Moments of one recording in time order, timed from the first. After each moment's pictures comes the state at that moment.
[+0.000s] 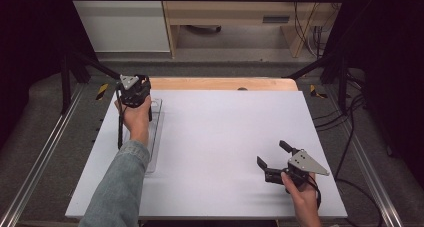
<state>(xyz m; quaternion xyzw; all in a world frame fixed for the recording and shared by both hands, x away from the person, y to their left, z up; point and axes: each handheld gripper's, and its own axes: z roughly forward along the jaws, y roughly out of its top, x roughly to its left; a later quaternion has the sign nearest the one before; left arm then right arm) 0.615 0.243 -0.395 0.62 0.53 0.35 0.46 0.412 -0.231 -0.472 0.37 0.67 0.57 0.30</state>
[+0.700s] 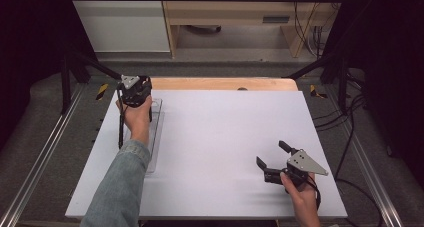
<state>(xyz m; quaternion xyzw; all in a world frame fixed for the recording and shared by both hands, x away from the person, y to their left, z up) 0.620 0.242 -0.399 0.62 0.53 0.35 0.46 0.412 -0.229 -0.473 0.37 0.67 0.57 0.30</state>
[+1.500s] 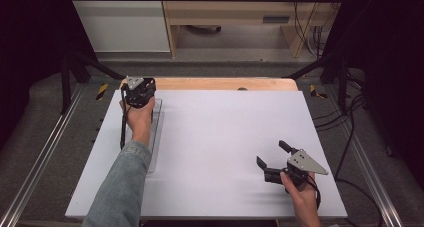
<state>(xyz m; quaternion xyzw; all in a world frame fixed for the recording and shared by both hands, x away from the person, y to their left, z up) 0.626 0.237 -0.409 0.64 0.52 0.33 0.46 0.413 -0.230 -0.473 0.37 0.67 0.57 0.30</state>
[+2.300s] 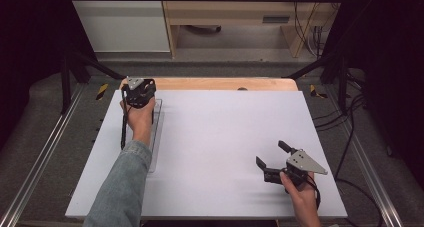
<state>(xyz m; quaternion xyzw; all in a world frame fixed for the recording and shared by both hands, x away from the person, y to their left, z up) 0.628 0.237 -0.412 0.64 0.53 0.33 0.46 0.414 -0.229 -0.473 0.37 0.67 0.57 0.30</state>
